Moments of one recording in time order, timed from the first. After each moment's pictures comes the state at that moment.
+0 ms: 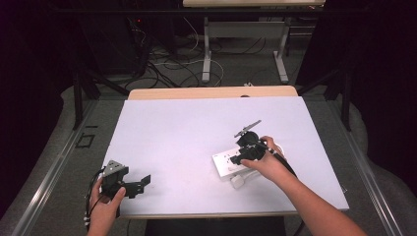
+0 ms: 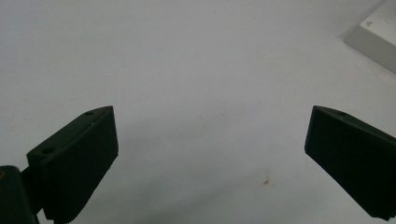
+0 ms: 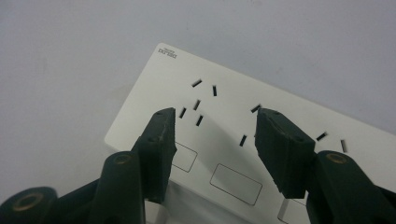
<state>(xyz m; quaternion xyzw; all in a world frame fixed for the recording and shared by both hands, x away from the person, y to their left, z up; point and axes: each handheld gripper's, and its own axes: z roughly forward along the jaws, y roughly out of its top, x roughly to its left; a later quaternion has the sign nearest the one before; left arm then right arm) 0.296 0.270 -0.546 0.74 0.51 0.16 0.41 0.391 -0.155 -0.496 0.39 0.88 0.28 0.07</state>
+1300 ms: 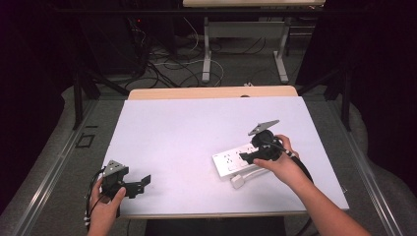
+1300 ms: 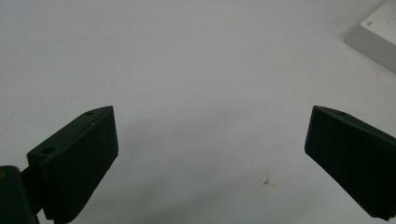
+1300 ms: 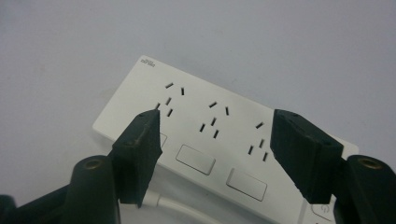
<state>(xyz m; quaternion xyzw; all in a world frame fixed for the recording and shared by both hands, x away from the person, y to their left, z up) 0.296 0.269 -0.546 0.74 0.51 0.16 0.41 0.371 -0.189 -0.470 0.37 0.86 0.31 0.14</state>
